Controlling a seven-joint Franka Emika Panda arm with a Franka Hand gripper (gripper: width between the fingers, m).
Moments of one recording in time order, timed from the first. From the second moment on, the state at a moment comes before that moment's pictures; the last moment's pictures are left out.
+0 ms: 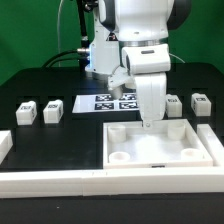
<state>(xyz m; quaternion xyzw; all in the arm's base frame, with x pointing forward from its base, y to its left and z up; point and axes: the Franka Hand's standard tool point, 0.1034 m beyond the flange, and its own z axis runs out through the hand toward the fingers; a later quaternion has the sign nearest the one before) 0.484 0.056 0.016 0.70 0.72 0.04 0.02</state>
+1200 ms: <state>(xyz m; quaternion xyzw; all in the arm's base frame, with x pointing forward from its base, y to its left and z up) 0.485 0.067 0.015 0.71 0.70 0.04 0.01</state>
